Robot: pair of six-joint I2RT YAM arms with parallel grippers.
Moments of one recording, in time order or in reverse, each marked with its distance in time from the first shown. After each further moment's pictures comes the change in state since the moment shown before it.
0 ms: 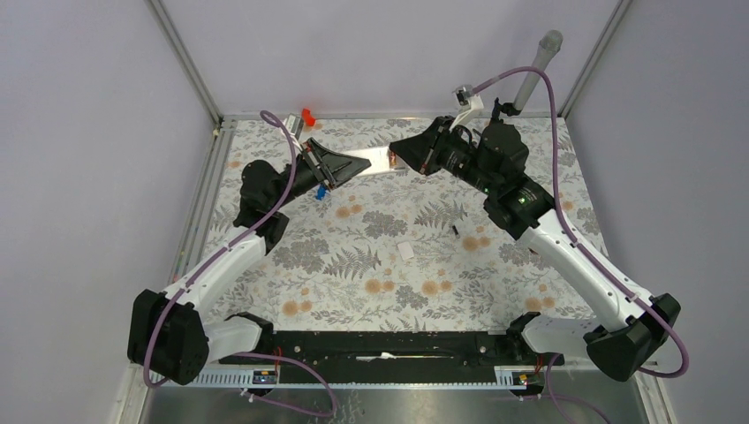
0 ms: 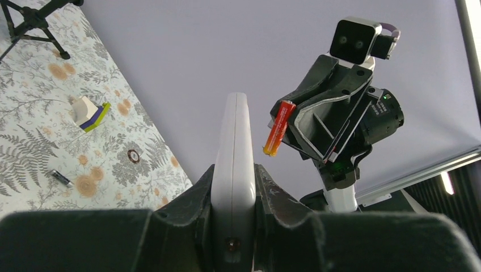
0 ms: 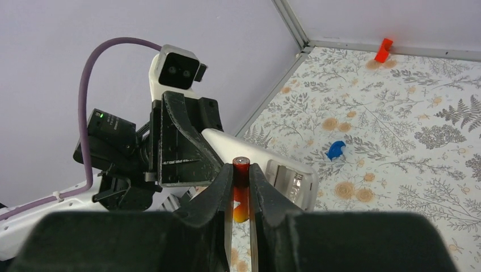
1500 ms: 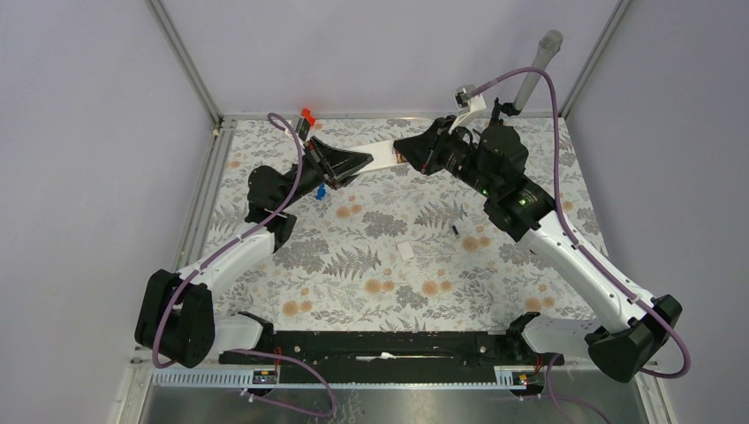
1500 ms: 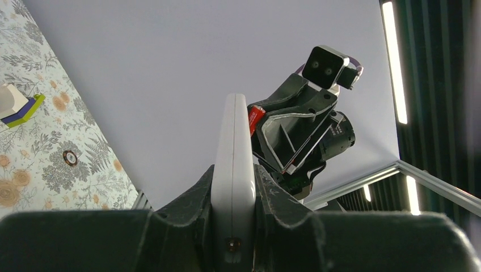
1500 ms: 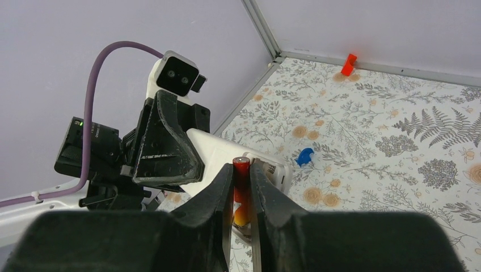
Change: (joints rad) left arm -0.018 0.095 -0.042 0.270 -0.022 -0.291; right arm 0.018 -0.007 0.000 -0.020 0.087 -0.122
